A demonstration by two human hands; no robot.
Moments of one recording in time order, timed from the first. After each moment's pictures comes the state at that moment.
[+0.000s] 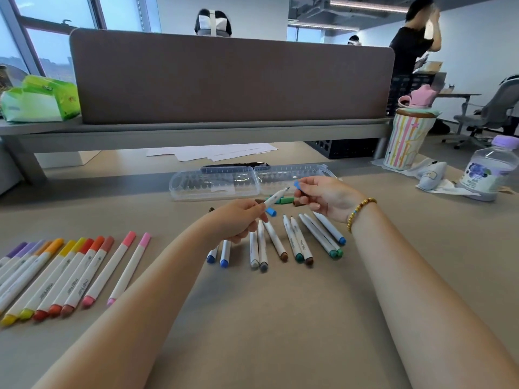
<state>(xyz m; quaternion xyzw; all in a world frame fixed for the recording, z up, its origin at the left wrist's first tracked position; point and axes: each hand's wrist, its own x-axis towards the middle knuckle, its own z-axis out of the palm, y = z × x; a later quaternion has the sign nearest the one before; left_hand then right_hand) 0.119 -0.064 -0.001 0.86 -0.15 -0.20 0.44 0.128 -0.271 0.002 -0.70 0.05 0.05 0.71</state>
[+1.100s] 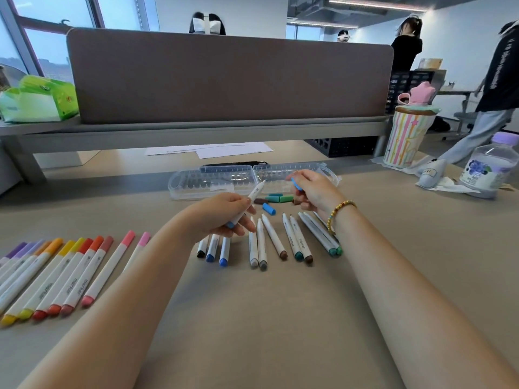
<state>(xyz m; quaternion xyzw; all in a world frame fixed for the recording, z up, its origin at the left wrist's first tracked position) 0.130 -0.048 0.004 0.85 -0.13 -0.20 0.47 0.135 -0.248 -0.005 -0.78 0.06 -0.05 0.63</state>
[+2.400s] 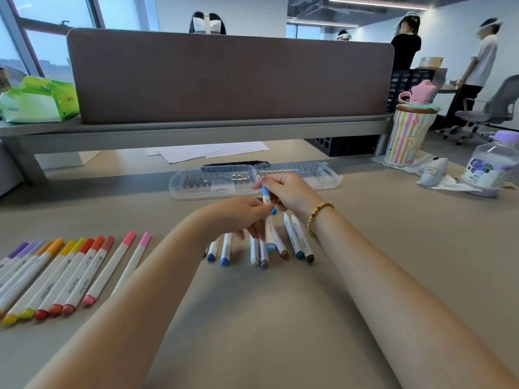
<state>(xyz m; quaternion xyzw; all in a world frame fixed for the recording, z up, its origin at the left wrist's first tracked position) 0.110 -0.070 0.015 0.90 -0.20 -0.19 0.35 0.128 -0.206 -0.001 -0.83 -0.04 -0.06 0.55</state>
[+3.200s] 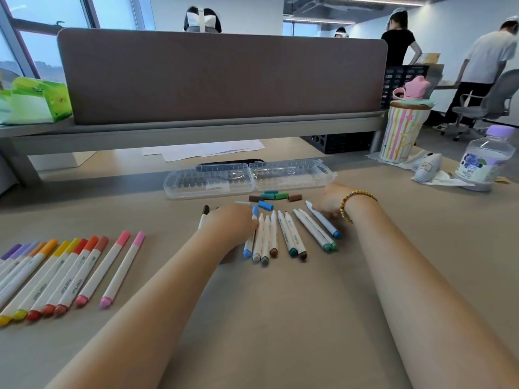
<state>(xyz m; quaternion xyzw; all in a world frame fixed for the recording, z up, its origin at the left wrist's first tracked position) 0.141 -0.082 -0.030 0.99 -0.16 -0.04 0.02 0.128 -0.290 -0.006 -0.97 0.17 0.07 0.16</state>
